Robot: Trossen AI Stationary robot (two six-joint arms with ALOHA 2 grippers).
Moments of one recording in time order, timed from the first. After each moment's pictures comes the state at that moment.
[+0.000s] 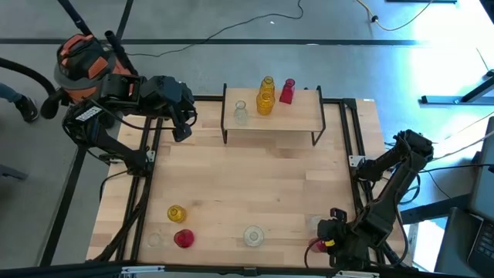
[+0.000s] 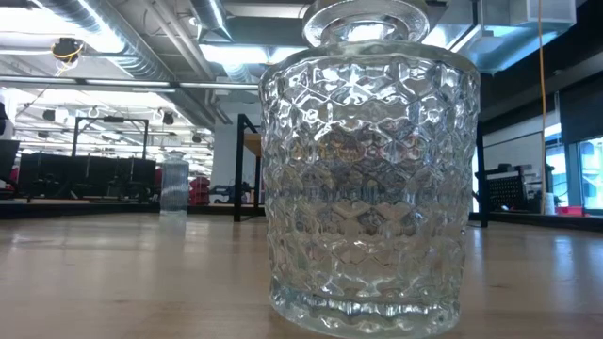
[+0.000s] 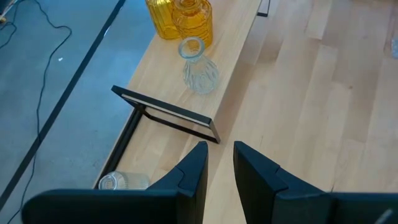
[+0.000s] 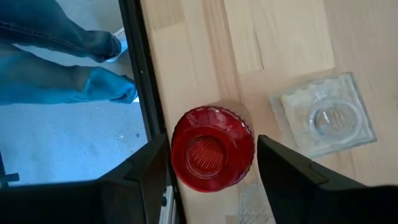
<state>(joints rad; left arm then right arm) 0.11 1.39 2.00 -1.51 -0.33 -0.15 1.00 1.52 1.20 -0.87 0.12 1.20</state>
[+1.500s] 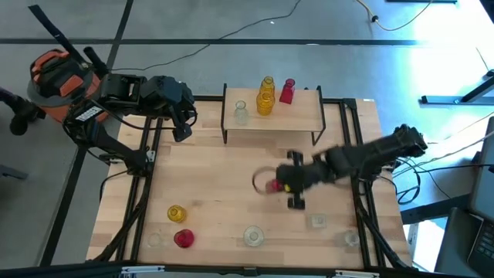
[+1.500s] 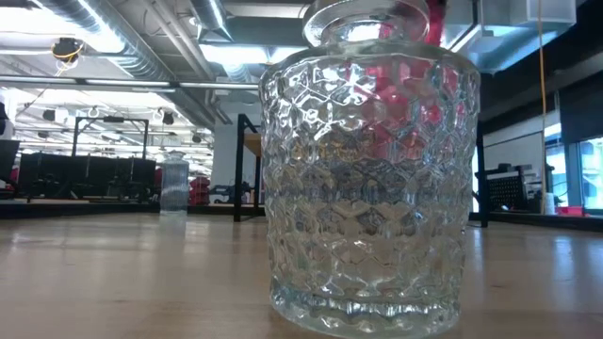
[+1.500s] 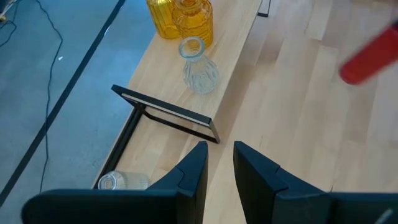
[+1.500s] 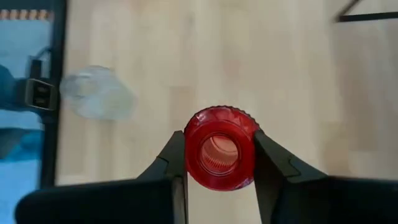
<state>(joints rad) 0.11 1.39 2.00 -1.51 -0.33 -0.15 0.31 1.53 1.54 -1.02 0.12 0.30</state>
